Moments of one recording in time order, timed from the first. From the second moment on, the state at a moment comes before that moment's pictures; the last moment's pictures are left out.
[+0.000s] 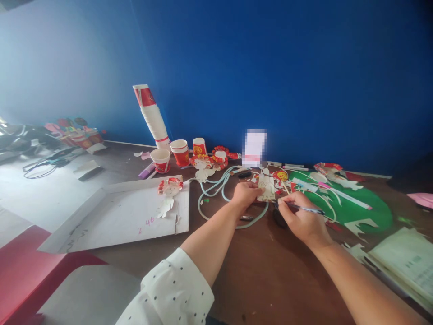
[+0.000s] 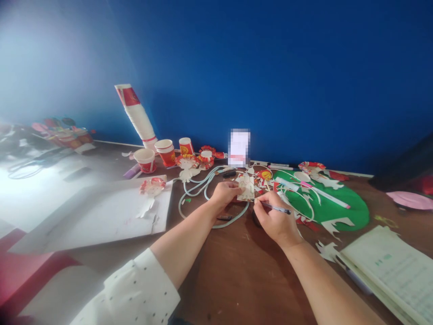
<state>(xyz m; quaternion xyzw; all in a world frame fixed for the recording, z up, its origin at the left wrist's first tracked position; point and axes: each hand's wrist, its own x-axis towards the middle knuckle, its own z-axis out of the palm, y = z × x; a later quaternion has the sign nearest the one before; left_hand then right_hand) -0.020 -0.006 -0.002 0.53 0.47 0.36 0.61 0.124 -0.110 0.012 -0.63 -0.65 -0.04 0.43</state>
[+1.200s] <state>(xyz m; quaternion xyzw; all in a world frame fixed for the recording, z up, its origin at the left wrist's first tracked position) -0.019 -0.008 -0.001 0.50 0.49 0.37 0.61 0.128 -0.113 0.012 -0.61 -0.63 -0.07 0.47</state>
